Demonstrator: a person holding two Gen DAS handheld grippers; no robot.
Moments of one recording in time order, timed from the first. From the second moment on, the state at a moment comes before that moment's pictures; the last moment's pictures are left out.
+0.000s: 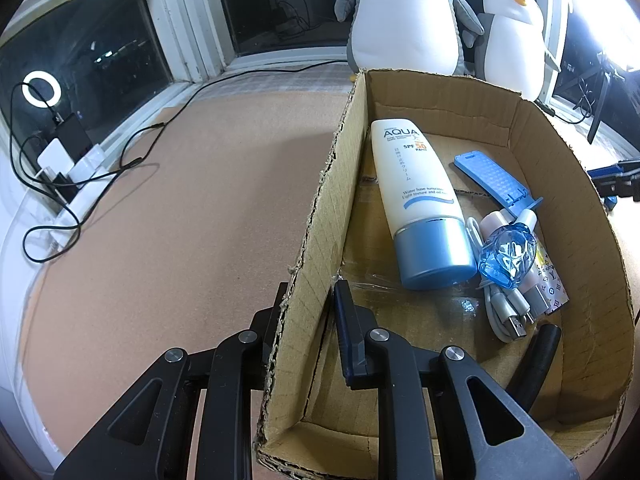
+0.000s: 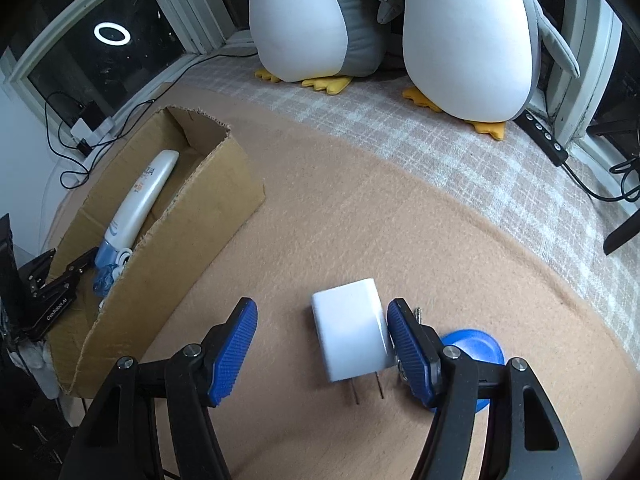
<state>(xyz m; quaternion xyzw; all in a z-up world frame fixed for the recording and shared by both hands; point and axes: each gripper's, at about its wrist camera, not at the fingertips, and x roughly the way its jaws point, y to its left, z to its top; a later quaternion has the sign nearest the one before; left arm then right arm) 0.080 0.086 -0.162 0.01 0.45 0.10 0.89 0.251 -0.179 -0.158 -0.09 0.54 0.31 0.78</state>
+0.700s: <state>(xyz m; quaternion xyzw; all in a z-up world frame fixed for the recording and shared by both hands) 0.080 0.087 -0.161 0.00 0.45 0.10 0.89 0.261 -0.180 -0.165 -0.01 0.58 0.25 0.77</state>
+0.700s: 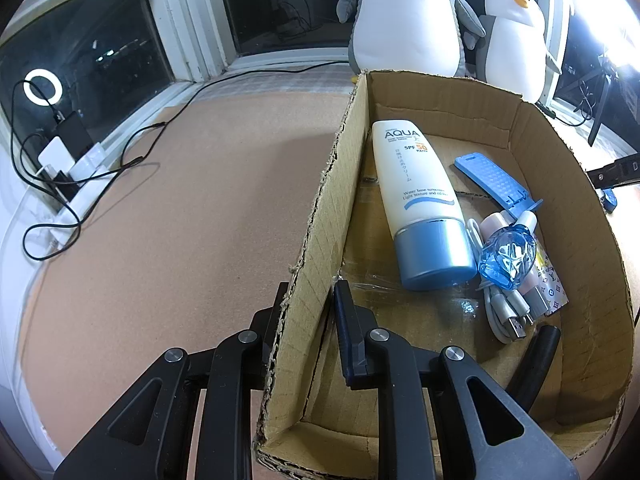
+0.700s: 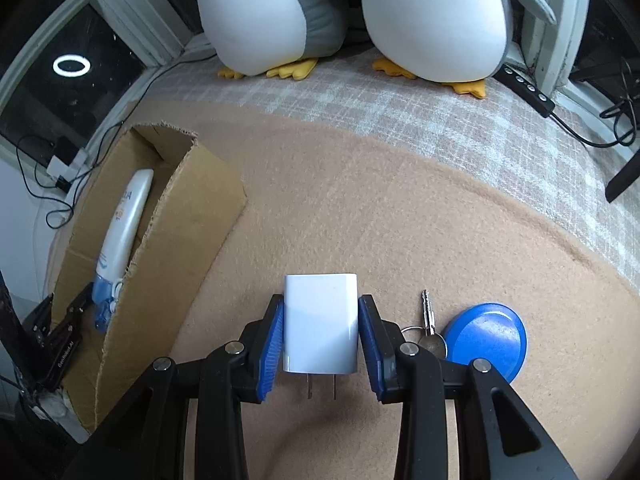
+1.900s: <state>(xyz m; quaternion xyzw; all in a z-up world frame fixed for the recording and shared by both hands) 0.081 0.086 -0.161 0.00 0.45 0.10 0.89 0.216 -0.058 -0.100 0.01 0.52 0.25 0.81</state>
